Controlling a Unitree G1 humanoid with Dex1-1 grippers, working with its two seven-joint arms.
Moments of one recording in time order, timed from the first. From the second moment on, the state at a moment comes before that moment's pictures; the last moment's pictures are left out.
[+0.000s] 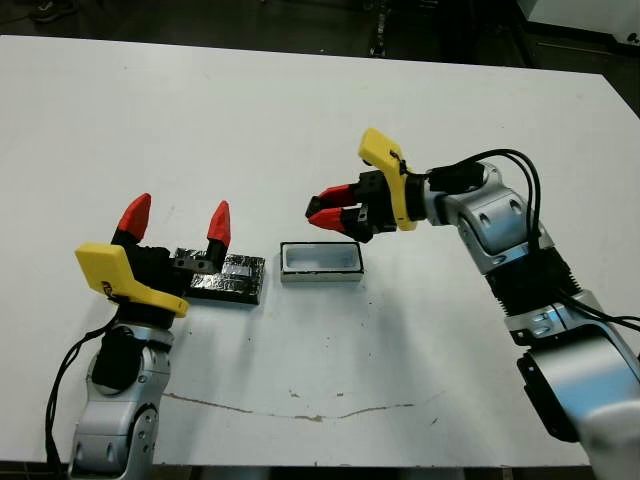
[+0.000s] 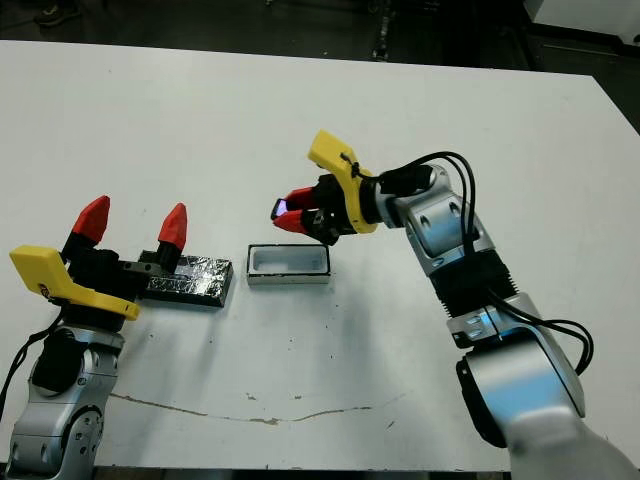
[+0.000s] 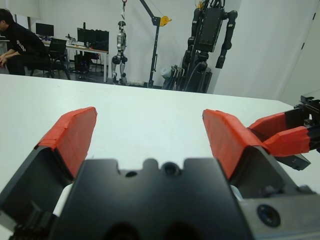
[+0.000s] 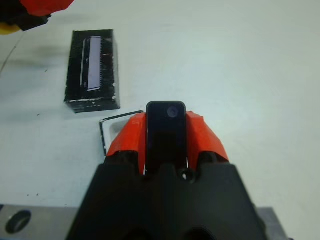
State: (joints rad) left arm 0.08 0.14 0.07 -0.37 -0.27 0.03 -0.14; right arm -0.91 -0.34 0.36 0.46 0.11 0.44 1.13
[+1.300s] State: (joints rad) left arm 0.08 0.13 0.07 -0.38 -0.25 0.03 -0.13; right arm -1.08 -0.19 0.33 0.98 0.05 0.17 1.43
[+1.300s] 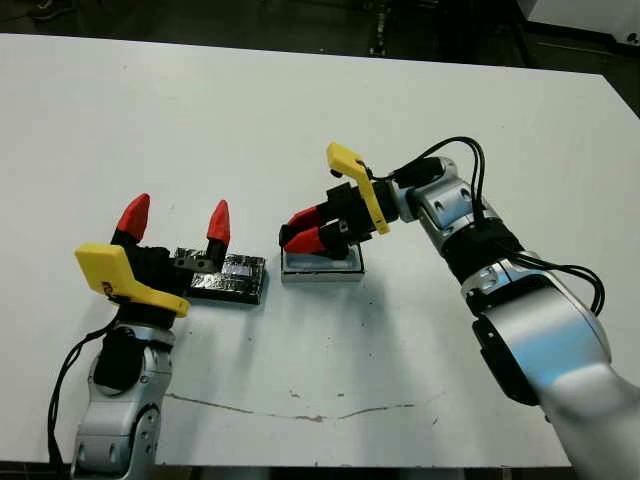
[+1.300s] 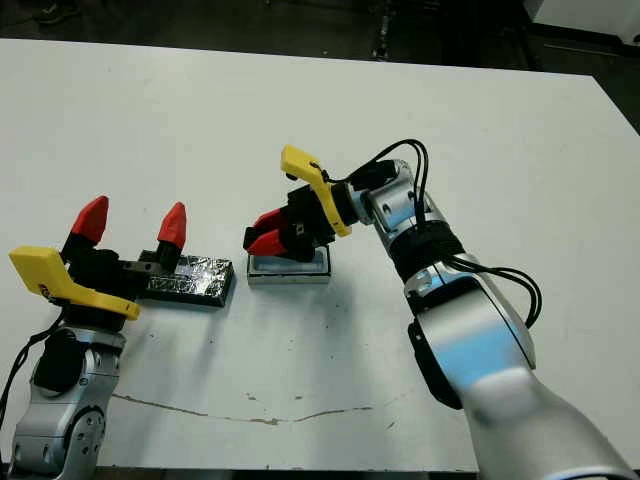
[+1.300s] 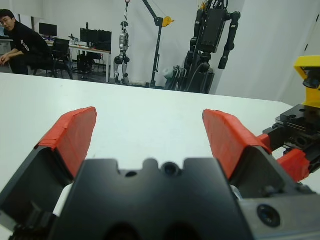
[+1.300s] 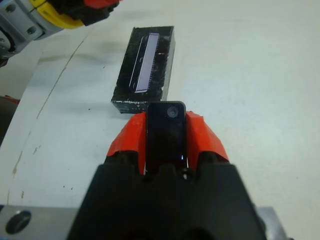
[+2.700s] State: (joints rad) left arm 0.08 0.13 0.07 -0.37 -0.26 0.03 -0.13; right arm -1.04 -0.20 0.34 0.97 -0.03 0.11 1.44
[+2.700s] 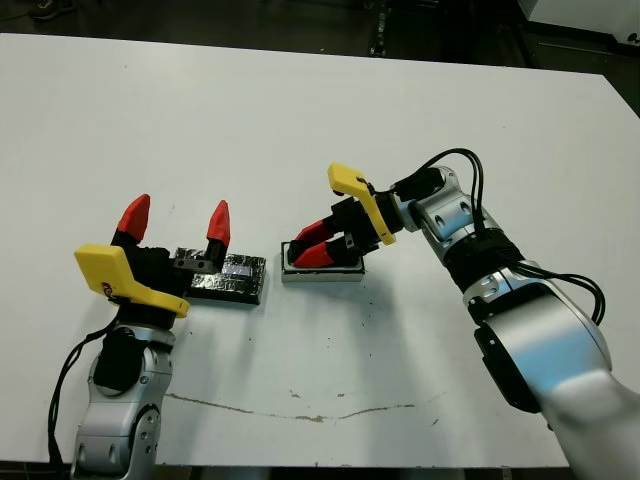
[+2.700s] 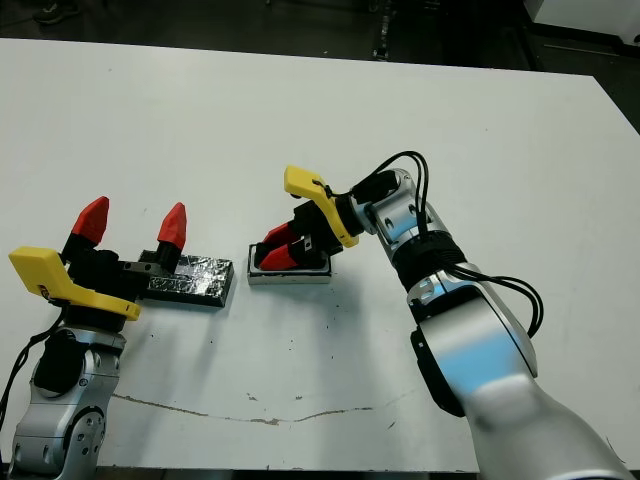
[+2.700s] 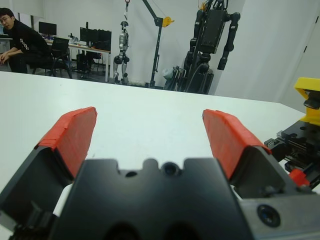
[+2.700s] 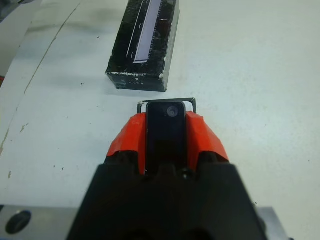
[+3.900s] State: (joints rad) left arm 0.08 0.13 0.07 -0.37 -0.25 0.03 -0.13; right arm -1.03 -0.20 0.26 0.98 -0.01 0.09 1.43
